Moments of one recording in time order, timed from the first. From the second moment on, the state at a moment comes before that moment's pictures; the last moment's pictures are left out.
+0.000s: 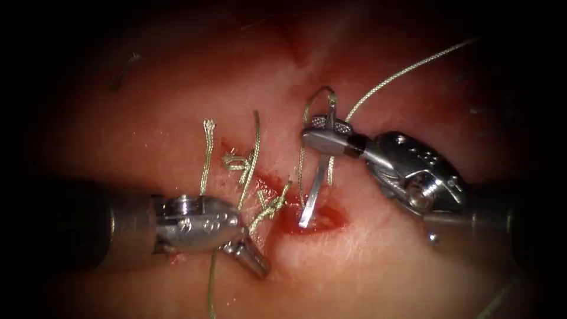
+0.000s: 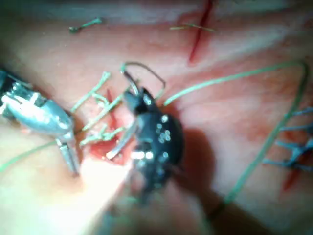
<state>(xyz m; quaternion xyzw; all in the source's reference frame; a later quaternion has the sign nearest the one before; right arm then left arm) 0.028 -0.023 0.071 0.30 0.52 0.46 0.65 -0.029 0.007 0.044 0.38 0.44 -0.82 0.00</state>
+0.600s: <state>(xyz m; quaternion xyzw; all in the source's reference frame) 0.028 -0.023 0.070 0.36 0.50 0.51 0.60 -0.029 0.007 0.044 0.38 0.44 -0.82 0.00</state>
